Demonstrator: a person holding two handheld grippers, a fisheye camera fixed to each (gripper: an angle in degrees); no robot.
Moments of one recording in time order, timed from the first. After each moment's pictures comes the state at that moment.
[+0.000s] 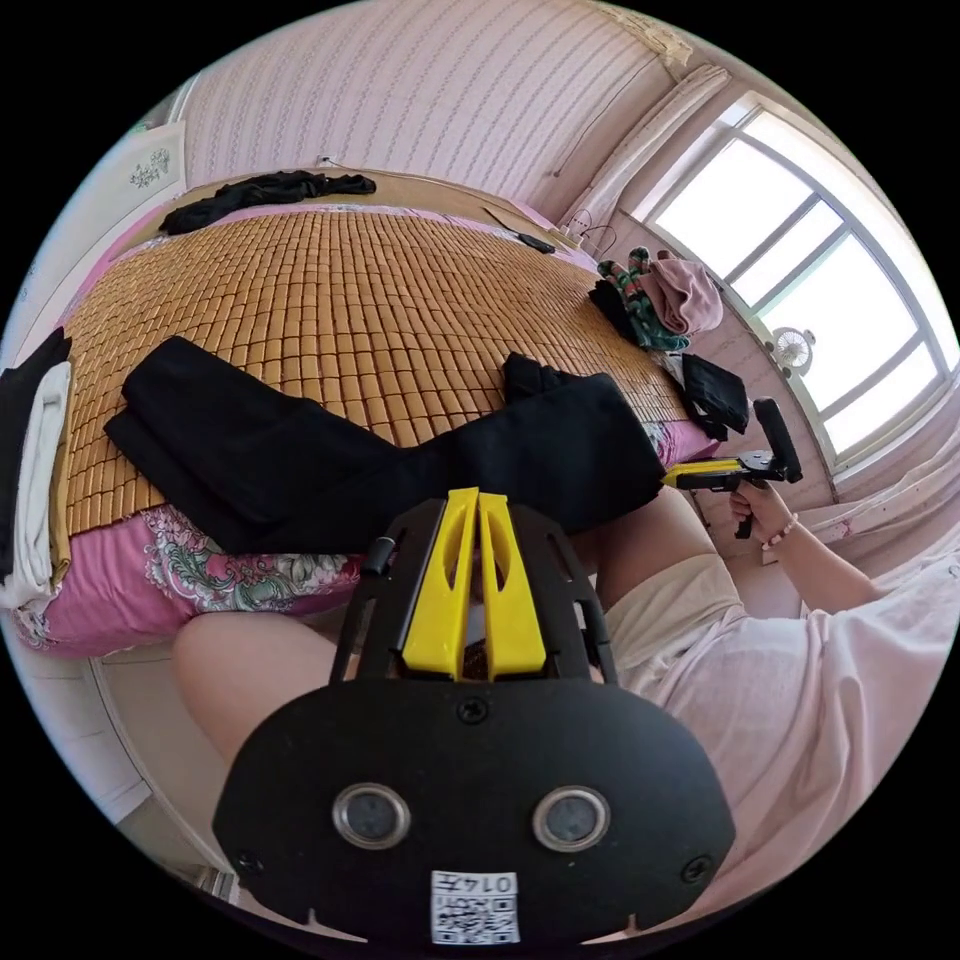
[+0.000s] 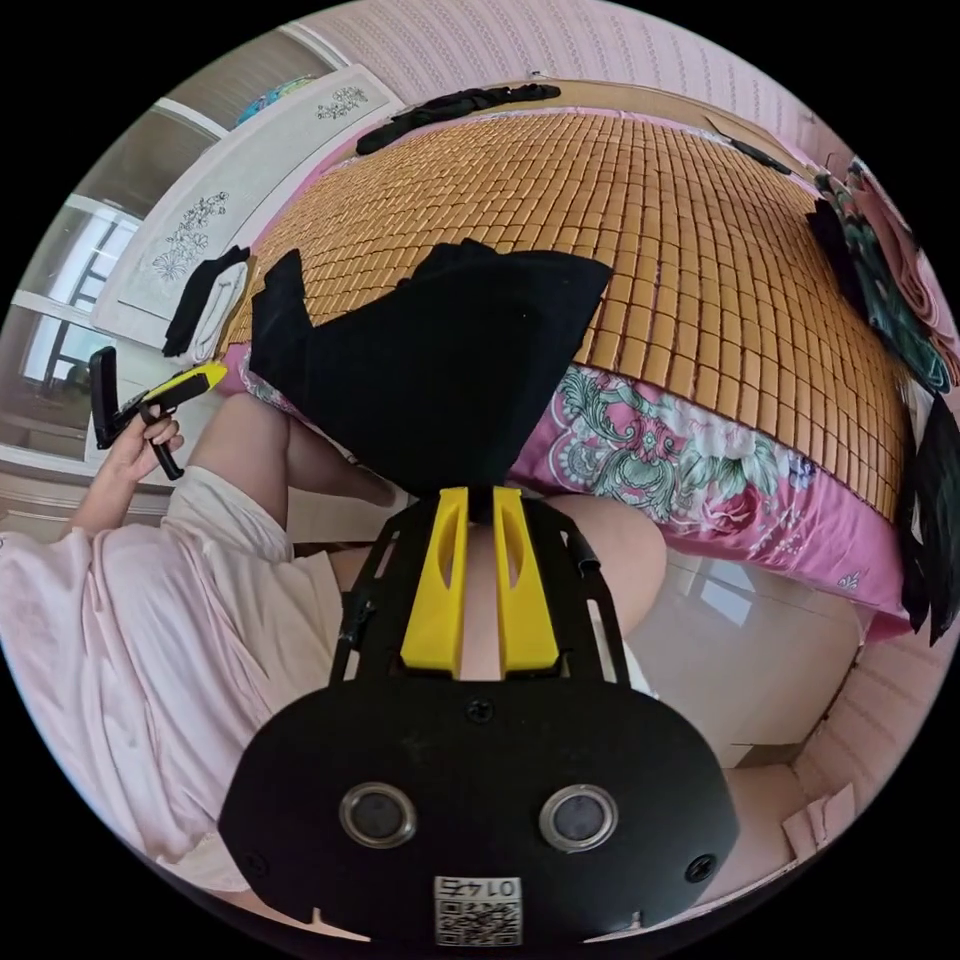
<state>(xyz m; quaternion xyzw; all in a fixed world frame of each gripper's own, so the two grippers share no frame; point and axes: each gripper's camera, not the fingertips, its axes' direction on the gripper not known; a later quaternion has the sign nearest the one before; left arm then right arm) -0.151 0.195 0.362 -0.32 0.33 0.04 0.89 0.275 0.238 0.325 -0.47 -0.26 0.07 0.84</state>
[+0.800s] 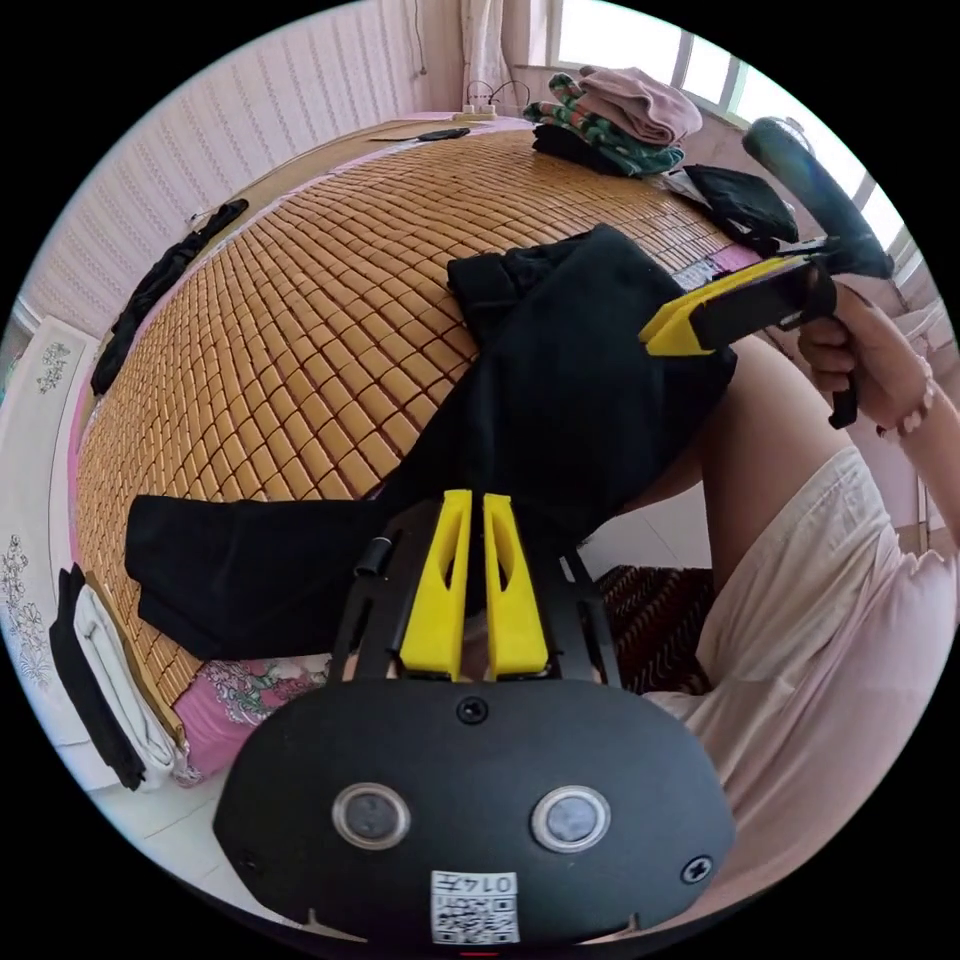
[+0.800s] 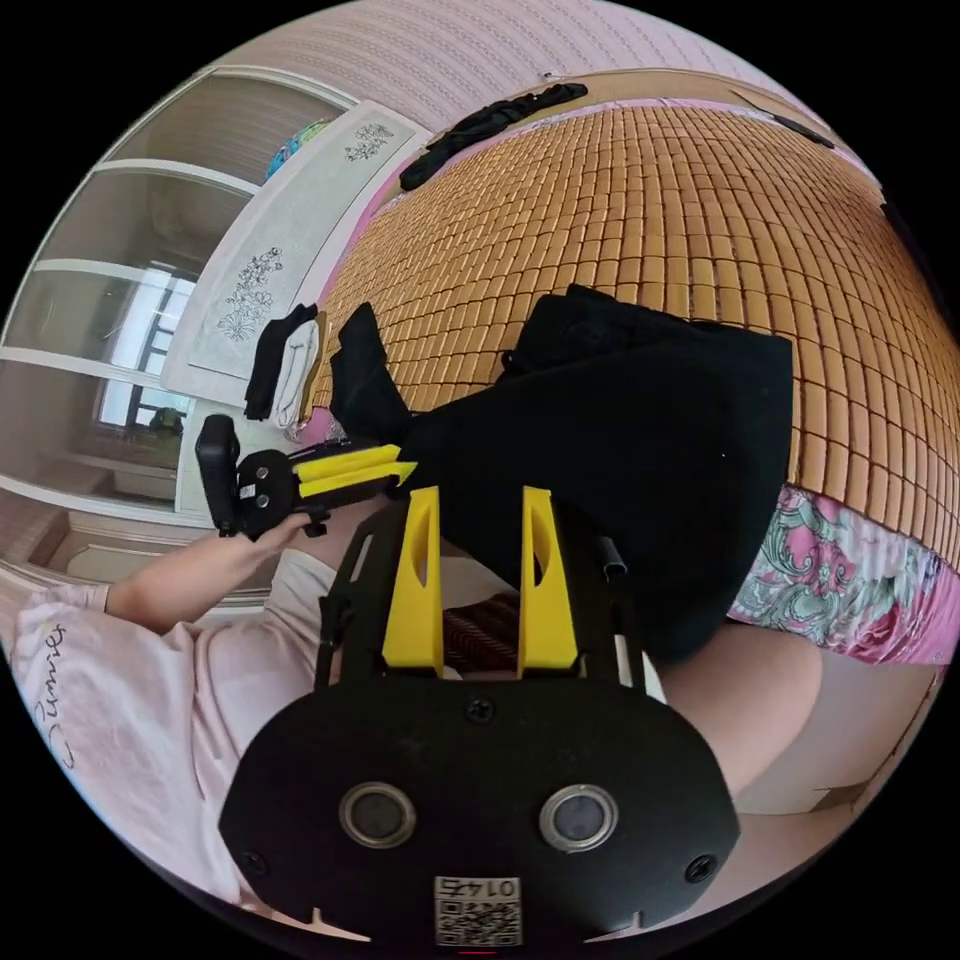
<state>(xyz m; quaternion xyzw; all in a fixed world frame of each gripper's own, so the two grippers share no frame) -0.074 0.218 0.378 -0.35 0.26 0.29 0.85 0.242 0.174 0.411 -0.44 -0.38 0.20 0.79</state>
